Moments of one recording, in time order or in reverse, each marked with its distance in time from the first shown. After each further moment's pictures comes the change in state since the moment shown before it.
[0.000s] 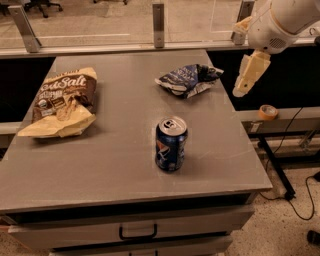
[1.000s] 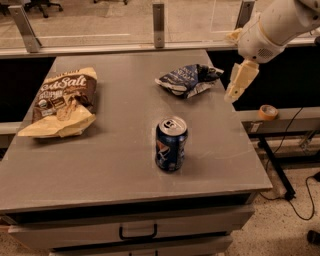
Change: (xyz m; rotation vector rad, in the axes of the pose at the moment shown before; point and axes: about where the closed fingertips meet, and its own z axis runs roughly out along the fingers) arm 0.000 0.004 0.035 -0.038 -0.040 0.013
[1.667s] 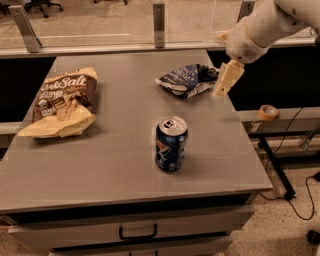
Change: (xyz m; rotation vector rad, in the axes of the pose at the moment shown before) arm -0.009 -0.021 0.034 0.003 -0.040 0.021
